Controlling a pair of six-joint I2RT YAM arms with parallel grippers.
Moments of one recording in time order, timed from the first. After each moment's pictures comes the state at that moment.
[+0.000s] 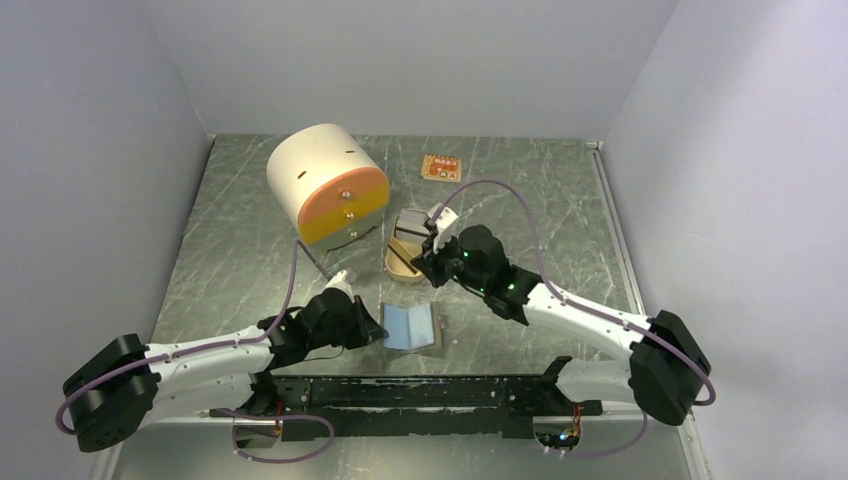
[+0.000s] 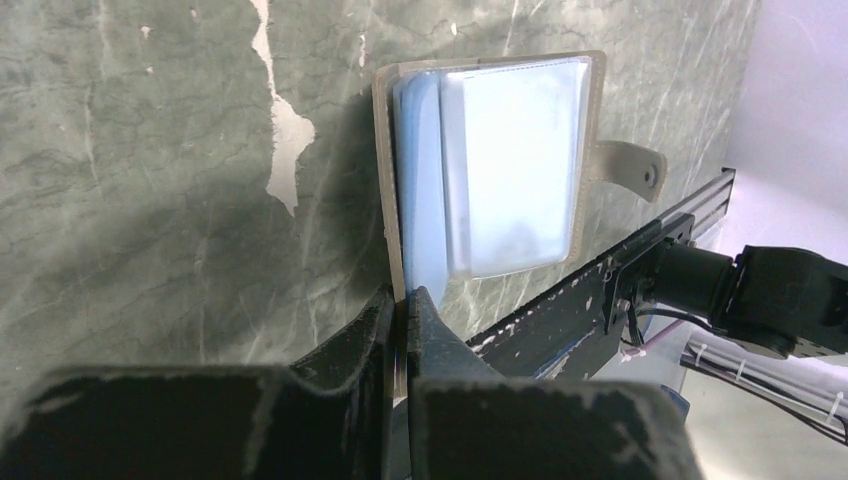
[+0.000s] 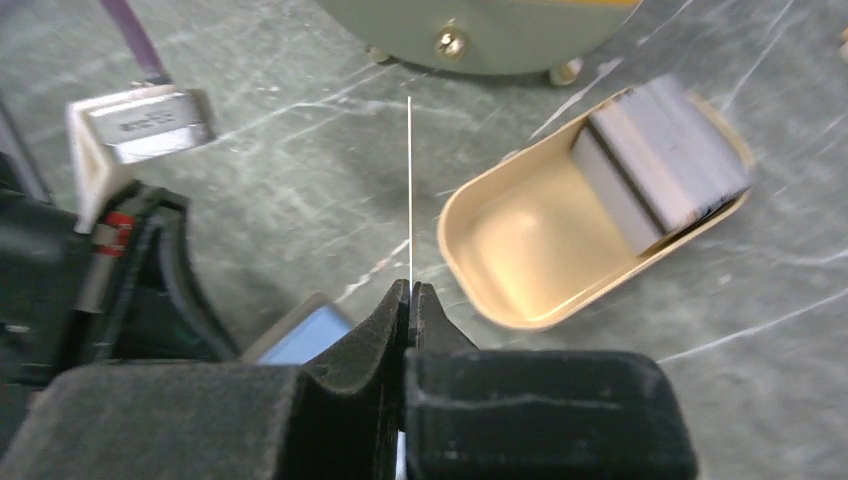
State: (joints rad) left arm -0.97 0.99 0.26 0.07 -0.02 -1.12; right arm 0.82 1.23 0.70 0.17 -0.10 0.04
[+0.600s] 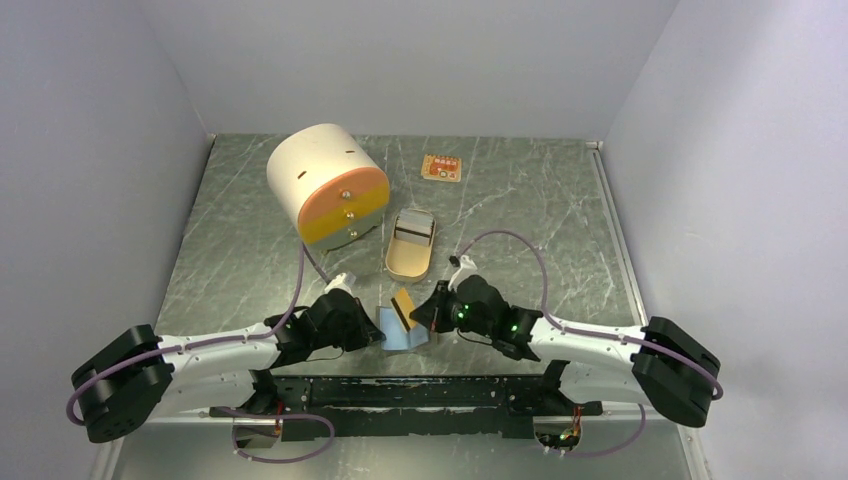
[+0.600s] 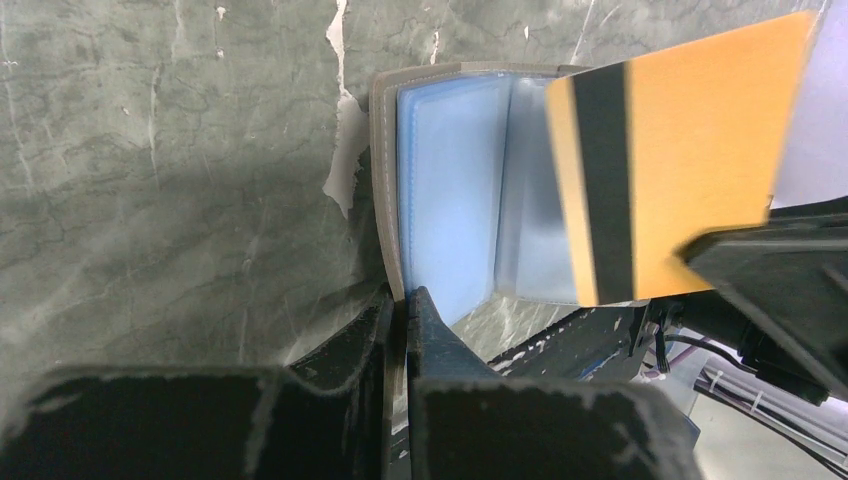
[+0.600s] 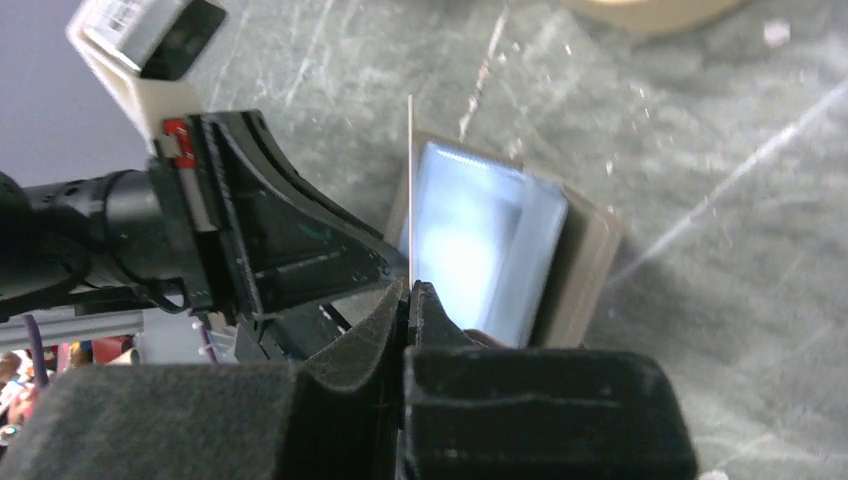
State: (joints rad) left arm -0.97 1.06 0.26 0.06 -0.05 -1.16; right arm 0.99 1.13 0.40 0.27 0.01 0.85
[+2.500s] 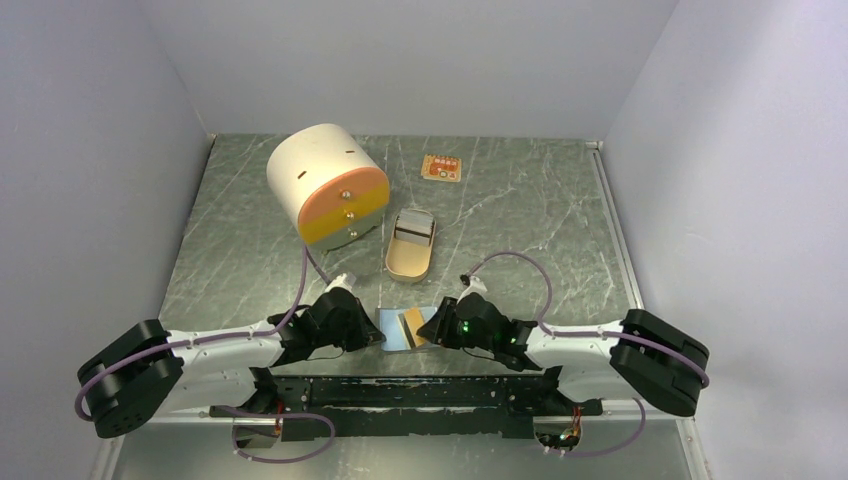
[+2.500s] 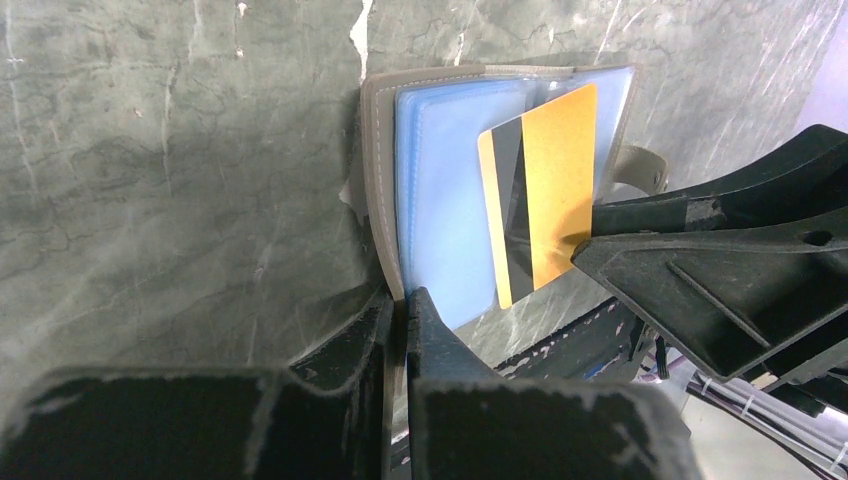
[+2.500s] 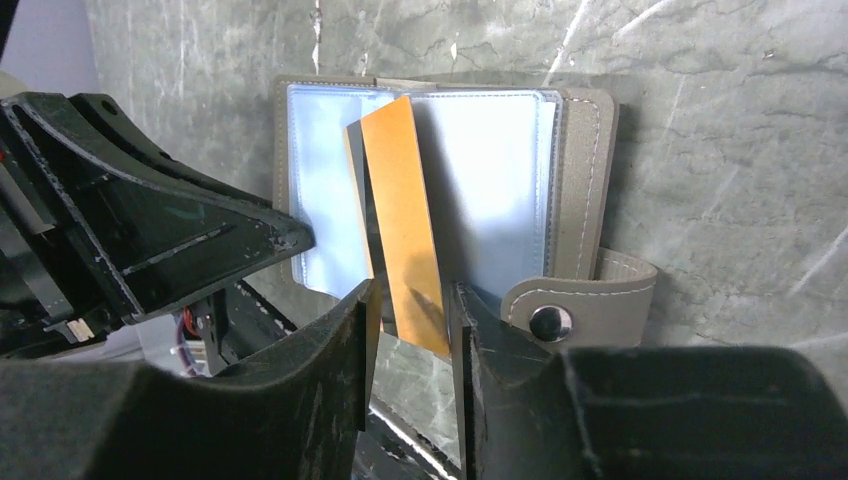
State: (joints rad) left arm -0.95 1.11 0.26 0.09 -0.02 -1.18; right arm 1.03 1.21 0.23 0.36 0.09 1.10
